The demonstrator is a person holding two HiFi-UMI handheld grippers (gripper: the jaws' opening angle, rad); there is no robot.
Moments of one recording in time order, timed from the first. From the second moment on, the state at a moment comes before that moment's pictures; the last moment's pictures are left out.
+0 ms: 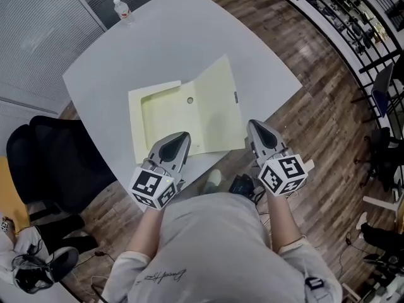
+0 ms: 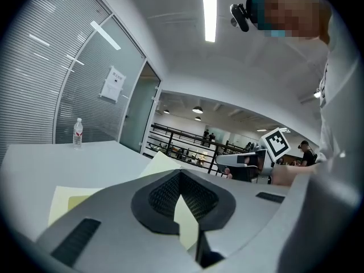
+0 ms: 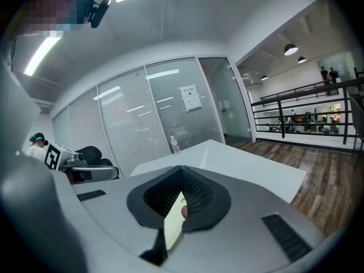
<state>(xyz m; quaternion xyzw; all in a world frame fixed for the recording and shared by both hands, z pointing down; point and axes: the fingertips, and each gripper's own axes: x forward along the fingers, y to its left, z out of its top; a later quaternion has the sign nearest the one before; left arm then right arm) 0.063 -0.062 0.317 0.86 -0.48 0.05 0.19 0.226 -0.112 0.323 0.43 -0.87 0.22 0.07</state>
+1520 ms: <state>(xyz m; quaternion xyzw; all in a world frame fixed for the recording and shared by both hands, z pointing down) 0.028 -0.074 0.395 0.84 -0.47 0.09 0.24 0.217 -0.172 0.487 0.39 -0.87 0.23 0.19</state>
